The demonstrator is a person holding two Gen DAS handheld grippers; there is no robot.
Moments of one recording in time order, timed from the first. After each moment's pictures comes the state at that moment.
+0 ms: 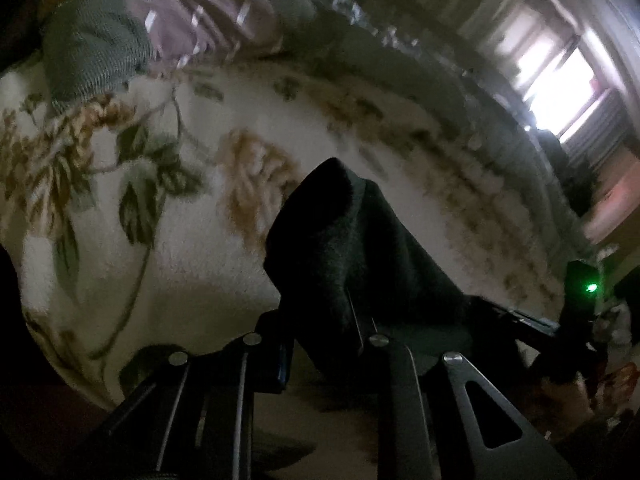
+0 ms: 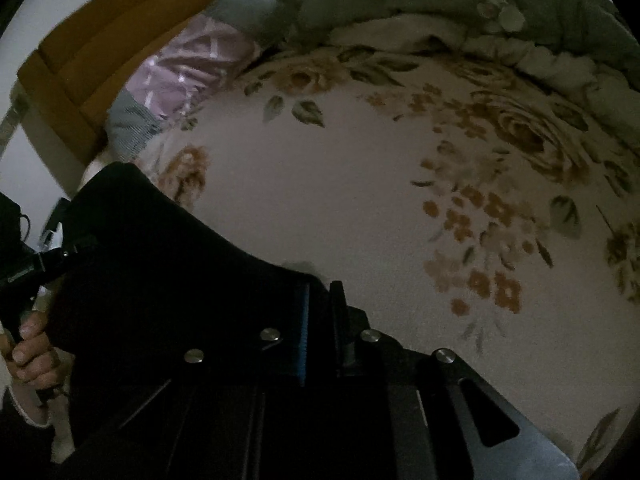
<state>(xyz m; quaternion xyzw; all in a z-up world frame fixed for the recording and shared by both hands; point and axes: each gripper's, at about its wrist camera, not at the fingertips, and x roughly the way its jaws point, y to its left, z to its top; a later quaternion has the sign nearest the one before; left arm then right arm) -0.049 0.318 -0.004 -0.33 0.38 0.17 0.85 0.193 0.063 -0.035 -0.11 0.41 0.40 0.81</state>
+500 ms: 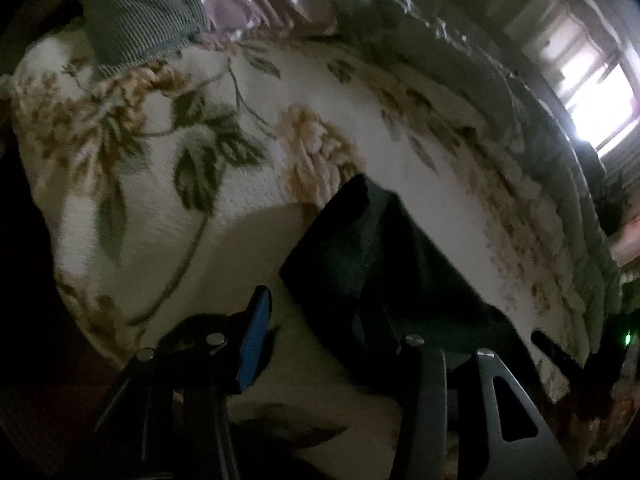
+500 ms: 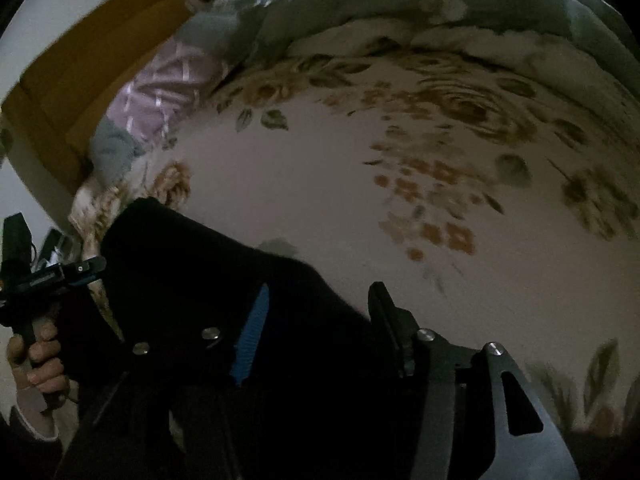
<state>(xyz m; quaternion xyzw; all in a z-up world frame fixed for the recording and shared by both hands) -0.068 0.332 0.002 -0.36 0.40 0.22 0.81 0.166 0.005 -0.022 -0.04 0.41 0.36 0.84</state>
